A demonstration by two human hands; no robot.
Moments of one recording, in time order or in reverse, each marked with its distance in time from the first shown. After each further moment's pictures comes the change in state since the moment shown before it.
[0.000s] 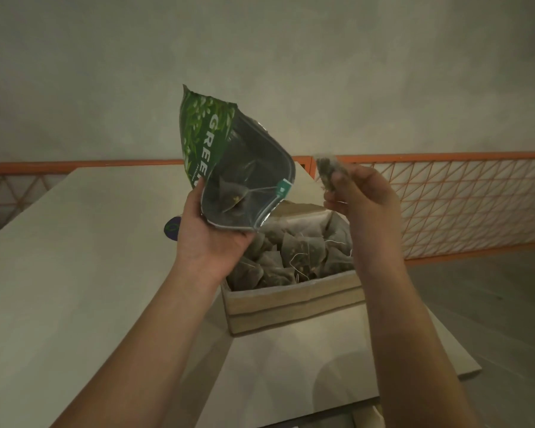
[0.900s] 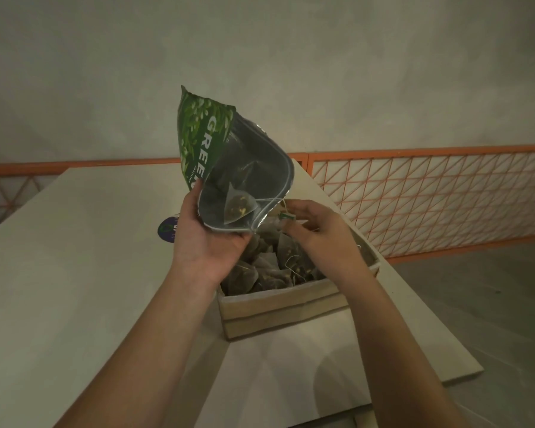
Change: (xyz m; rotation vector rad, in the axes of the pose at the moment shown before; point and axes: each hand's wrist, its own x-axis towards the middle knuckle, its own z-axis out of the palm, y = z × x) left_hand 0.007 -0.006 -0.002 0.011 0.065 0.016; right_hand -0.006 0.039 0.007 -0.513 -0.362 0.023
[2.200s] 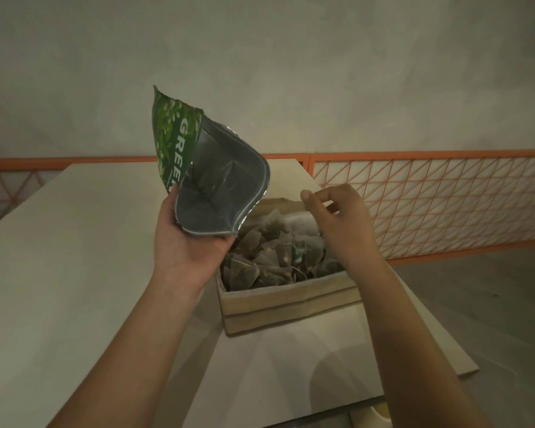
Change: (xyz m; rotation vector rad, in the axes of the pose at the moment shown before) left_hand -0.016 0.015 -0.009 -0.047 -0.021 0.065; right_hand 0.013 0.002 -0.017 -0.231 0.252 -0.094
